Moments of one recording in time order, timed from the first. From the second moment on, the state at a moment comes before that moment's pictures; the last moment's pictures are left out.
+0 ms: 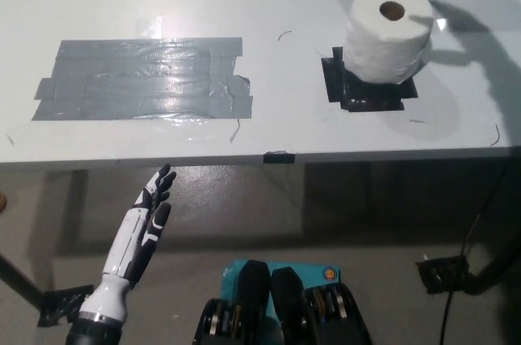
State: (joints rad) left_arm -0.13 0.15 -0.04 0.13 0.20 -0.28 -0.04; right_arm -1.41 -0.41 0.29 1.26 -0.36 -0.06 0.26
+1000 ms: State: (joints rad) left_arm -0.22 0.15 -0.04 0.18 0.19 -0.28 -0.04; right_arm -0.89 -0.37 0.12 0.35 -0.32 -0.07 0.12
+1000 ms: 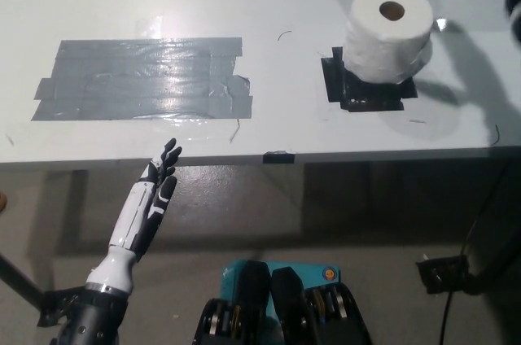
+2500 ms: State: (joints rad) left_arm -0.10 0.12 -0.02 0.17 0.18 -0.28 -0.03; right_arm -0.09 -0.09 0.09 0.00 -0.12 -0.18 0.10
